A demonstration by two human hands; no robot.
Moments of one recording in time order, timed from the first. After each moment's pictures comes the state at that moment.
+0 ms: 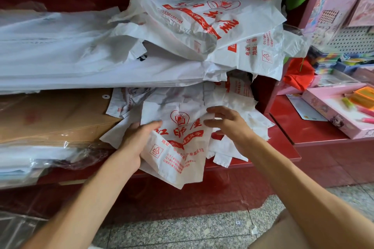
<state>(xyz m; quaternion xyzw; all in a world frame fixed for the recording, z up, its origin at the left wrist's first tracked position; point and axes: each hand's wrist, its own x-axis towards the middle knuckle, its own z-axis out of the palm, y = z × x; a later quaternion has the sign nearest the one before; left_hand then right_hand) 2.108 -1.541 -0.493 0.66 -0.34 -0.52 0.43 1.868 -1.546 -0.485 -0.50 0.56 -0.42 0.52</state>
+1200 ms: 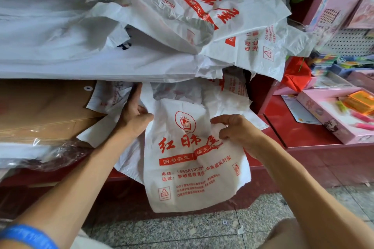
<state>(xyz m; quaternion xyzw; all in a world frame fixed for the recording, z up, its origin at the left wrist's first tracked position) 2.106 -1.620 -0.529 0.58 -0.60 -0.31 0.45 1.828 -1.552 -0.485 -0.52 0.66 -0.27 0.48</state>
